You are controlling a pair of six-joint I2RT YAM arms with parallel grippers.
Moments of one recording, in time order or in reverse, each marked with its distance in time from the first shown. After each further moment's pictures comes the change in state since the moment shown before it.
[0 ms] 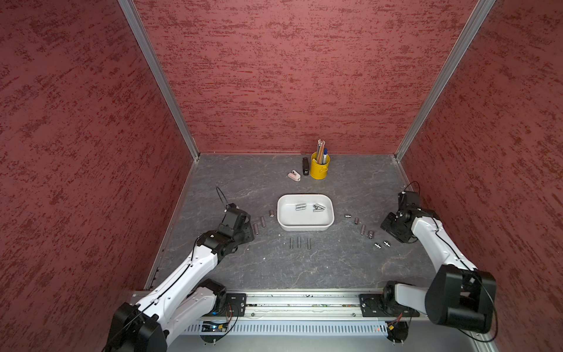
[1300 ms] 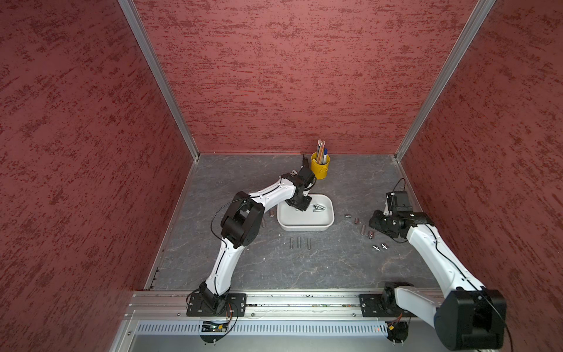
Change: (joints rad) left arm -0.200 1.255 1.163 -0.209 0.134 0.500; right arm 0.157 -0.098 -0.017 0.053 -0.065 -0.045
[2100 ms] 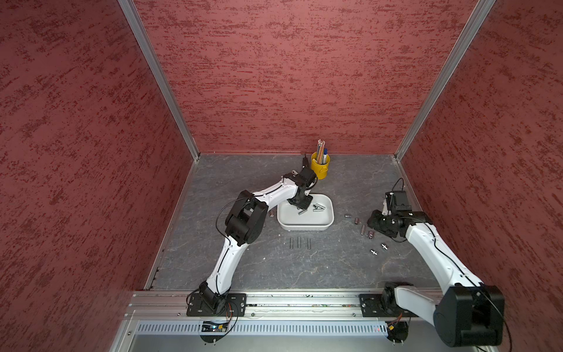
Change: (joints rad) left arm 0.001 0.071 0.059 0.014 -0.023 0.014; right arm 0.000 0.017 0.000 0.008 -0.036 -0.007
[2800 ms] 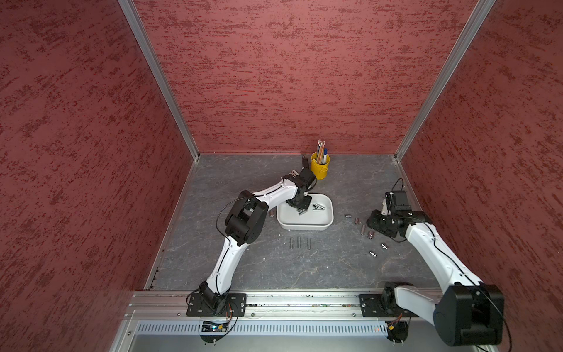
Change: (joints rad) left arm -0.003 -0.029 -0.031 -0.011 0.002 -0.137; right arm 0.000 0.007 0.000 0.004 -0.013 0.000
